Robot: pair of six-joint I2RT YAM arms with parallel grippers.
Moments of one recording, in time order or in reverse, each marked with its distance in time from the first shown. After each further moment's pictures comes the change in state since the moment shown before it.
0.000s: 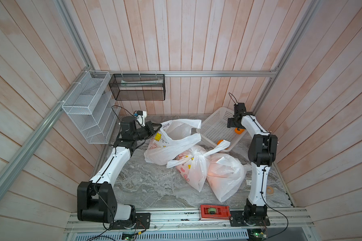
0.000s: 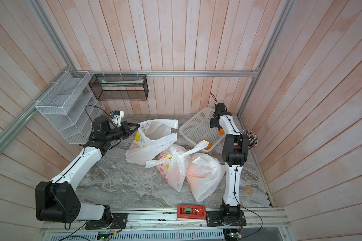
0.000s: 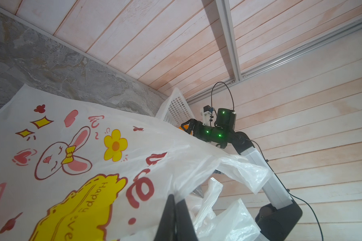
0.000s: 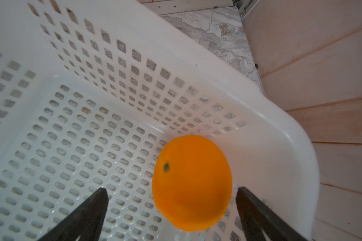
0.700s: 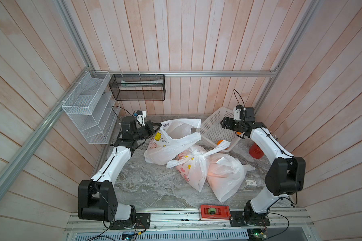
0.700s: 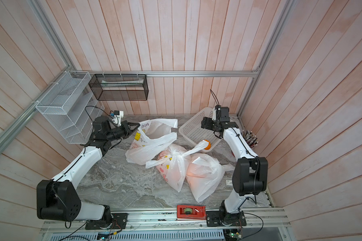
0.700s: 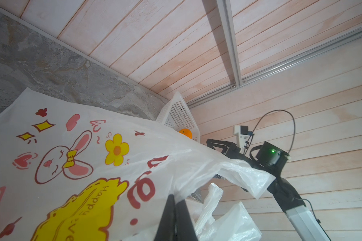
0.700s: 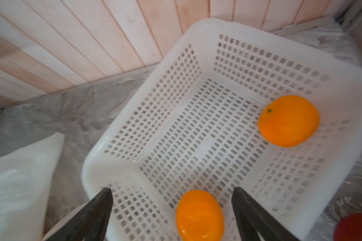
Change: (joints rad) left arm 0.000 0.013 0.000 0.035 -0.014 -0.030; right arm 0.078 -0.594 -0.598 0.277 -0.399 0.141
